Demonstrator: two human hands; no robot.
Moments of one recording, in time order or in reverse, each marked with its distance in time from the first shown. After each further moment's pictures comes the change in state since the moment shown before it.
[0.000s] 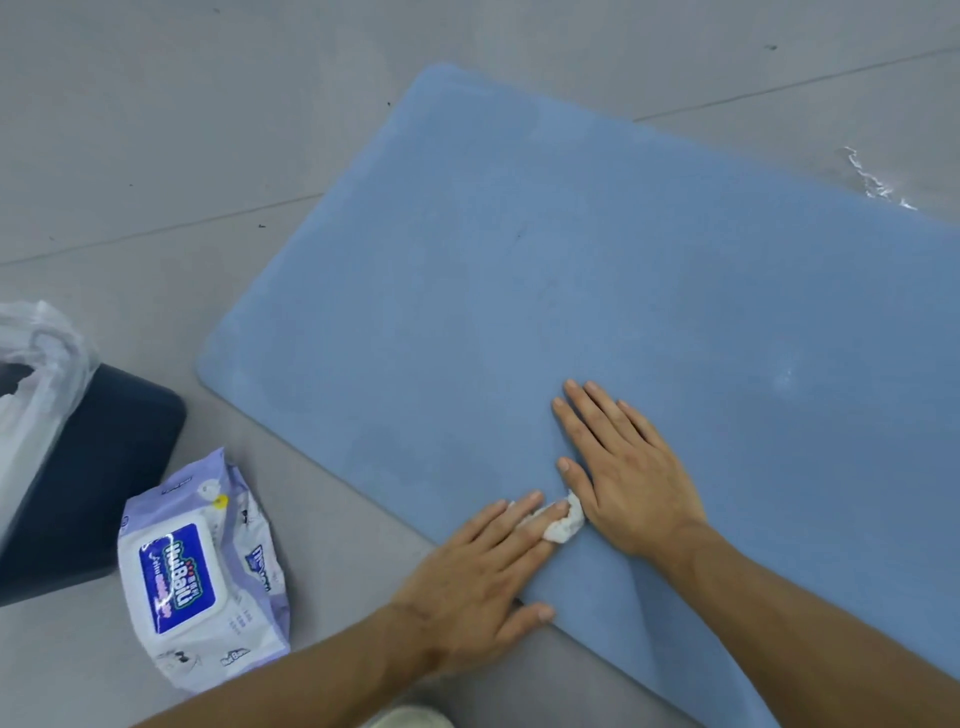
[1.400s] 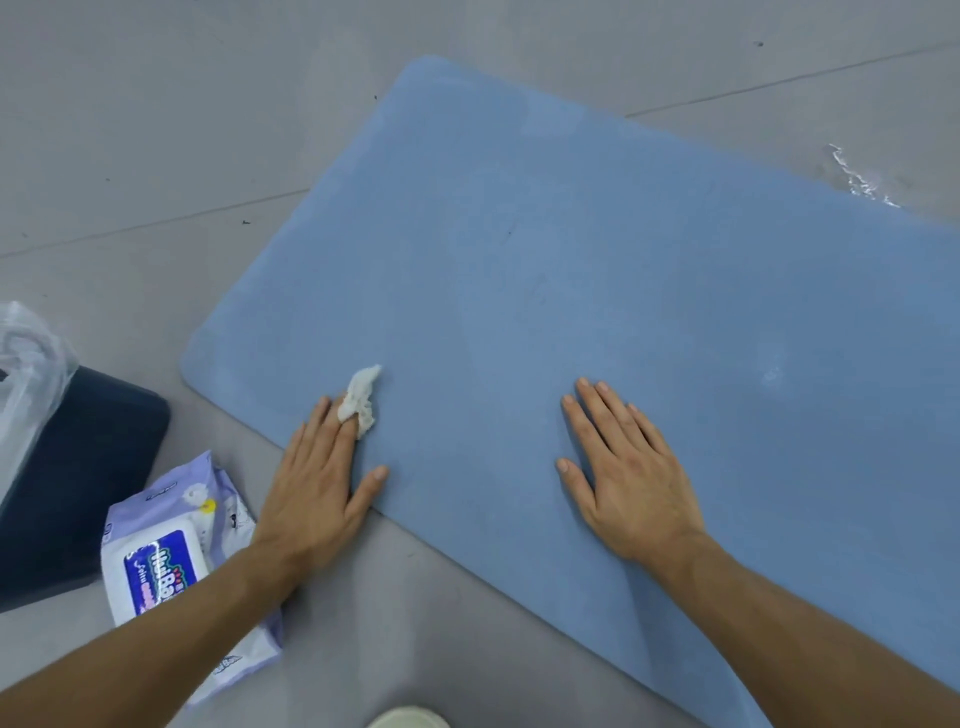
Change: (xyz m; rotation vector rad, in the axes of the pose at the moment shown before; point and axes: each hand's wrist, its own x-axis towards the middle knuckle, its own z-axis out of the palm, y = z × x) left_hand -0.055 -0.131 -0.003 -0.133 0.184 -0.663; right_hand -0.010 -0.003 -0.006 0.002 0.000 0.112
